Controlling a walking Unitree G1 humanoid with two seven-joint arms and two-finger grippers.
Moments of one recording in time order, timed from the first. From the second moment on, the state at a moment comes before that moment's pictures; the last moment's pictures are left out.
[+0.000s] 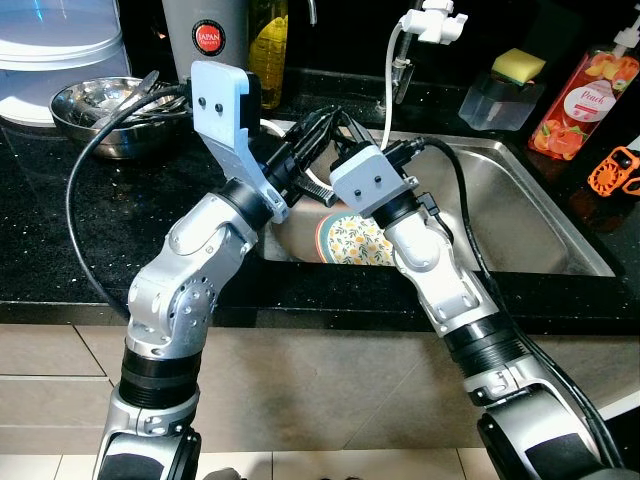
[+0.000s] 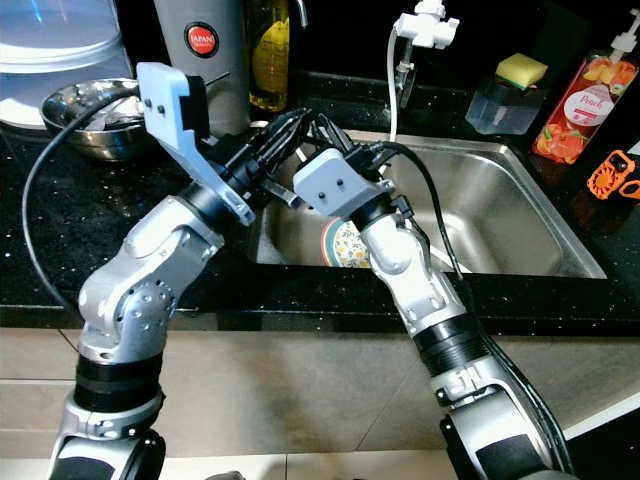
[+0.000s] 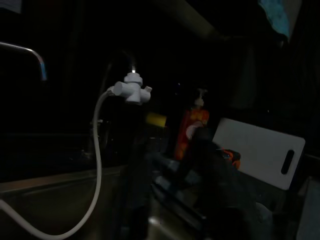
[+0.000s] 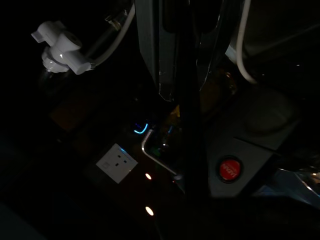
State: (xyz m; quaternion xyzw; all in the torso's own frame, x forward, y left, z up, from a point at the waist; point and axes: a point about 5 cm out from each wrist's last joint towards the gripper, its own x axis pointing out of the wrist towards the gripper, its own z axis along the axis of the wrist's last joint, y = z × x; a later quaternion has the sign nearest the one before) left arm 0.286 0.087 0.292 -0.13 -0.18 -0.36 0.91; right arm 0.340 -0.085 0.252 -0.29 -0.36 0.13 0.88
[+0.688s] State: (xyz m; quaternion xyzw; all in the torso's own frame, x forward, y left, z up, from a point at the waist) left arm 0.286 0.159 0.287 -0.16 -0.18 -0.21 0.95; right arm 0.385 -0.113 0.204 -0.38 -0.13 0.12 0.91
